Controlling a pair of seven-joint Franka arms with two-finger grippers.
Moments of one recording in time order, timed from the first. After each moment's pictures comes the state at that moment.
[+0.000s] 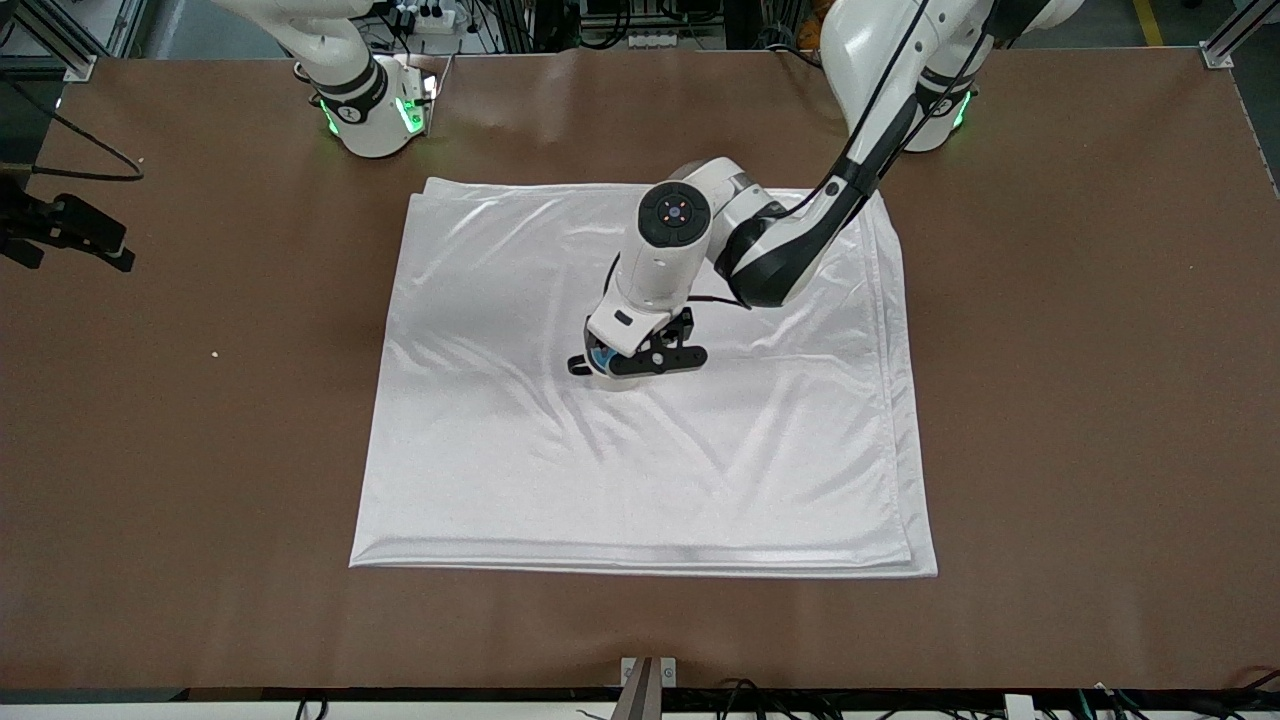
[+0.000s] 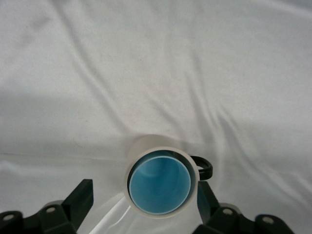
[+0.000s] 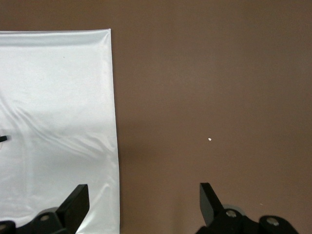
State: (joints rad) left arm -0.59 0.67 -0.26 -1.41 0.09 2.21 -0.99; right arm -0.07 -0.04 0.00 -1.60 -0.02 1.58 -0.02
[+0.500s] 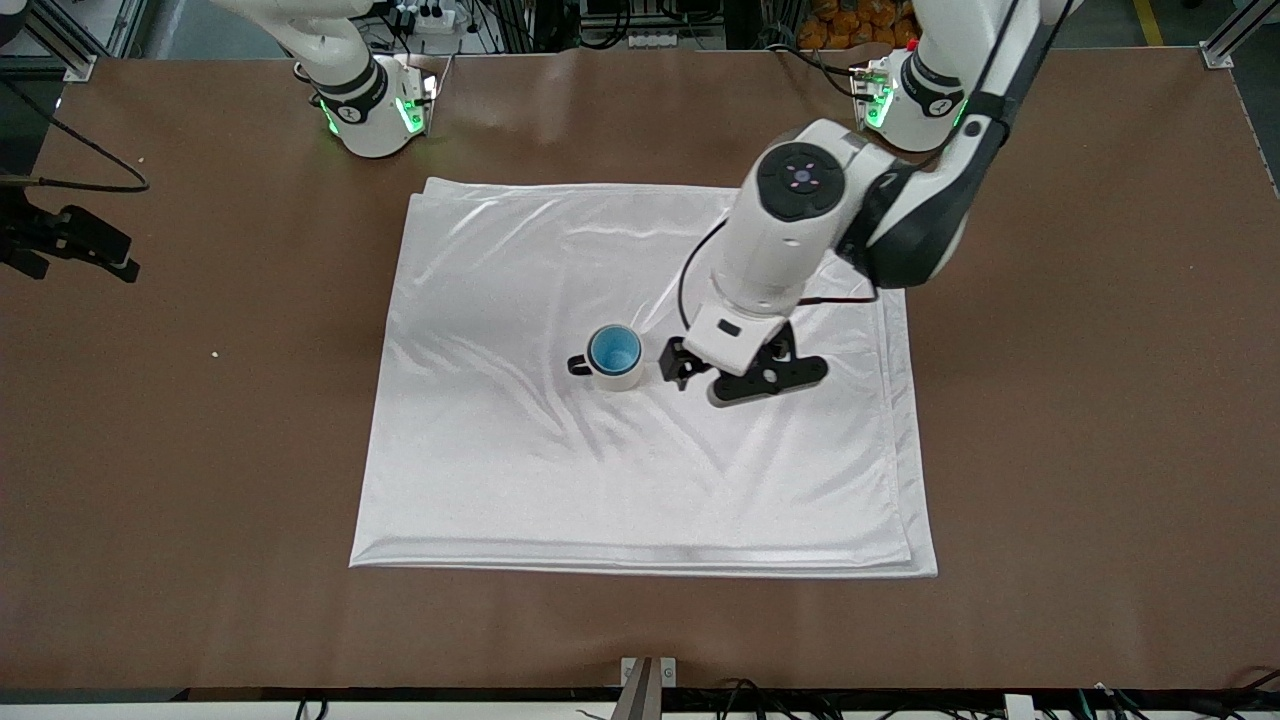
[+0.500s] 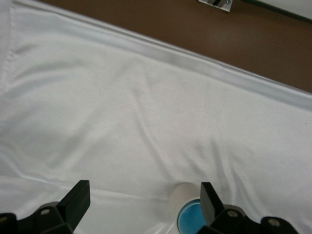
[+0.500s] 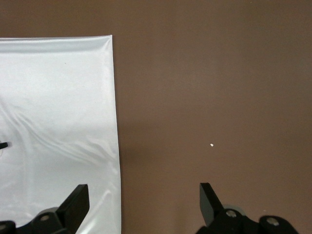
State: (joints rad) left arm -0.46 0.48 -0.19 -1.39 0.09 2.05 -0.89; right arm -0.06 -0.02 0.00 -1.60 -0.02 1.61 -0.01
